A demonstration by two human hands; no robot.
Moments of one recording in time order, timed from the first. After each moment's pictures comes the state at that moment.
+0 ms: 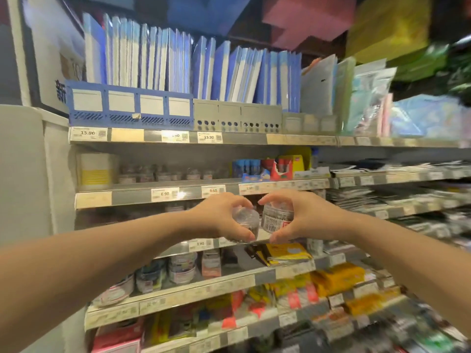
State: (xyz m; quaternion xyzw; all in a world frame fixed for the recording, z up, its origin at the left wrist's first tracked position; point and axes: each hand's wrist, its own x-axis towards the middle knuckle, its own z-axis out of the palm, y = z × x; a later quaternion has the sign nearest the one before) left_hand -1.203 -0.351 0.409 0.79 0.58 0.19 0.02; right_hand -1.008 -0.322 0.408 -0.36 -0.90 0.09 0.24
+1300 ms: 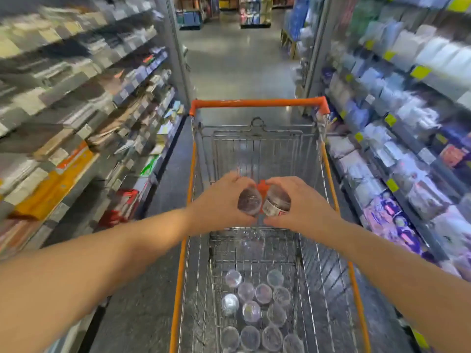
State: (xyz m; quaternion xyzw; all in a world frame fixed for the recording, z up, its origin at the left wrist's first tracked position) left_hand -0.509 -0.353 0.100 0.97 0.06 0.01 0.24; right_hand -0.410 -0.520 0.089 -0.85 -0.44 0.10 0.27
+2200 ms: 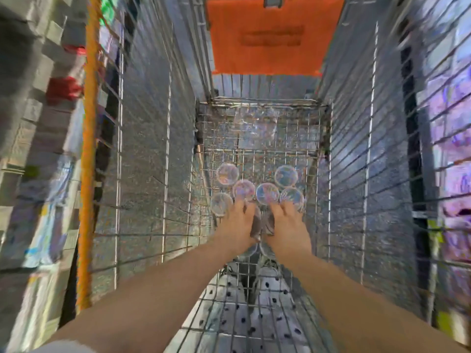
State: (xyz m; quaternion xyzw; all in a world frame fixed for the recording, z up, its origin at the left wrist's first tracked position) left_hand -0.554 -0.439 -0.300 0.92 0.18 -0.25 0.26; right_hand -0.484 -0.556 -0.297 -0.90 -0.26 0.34 0.08
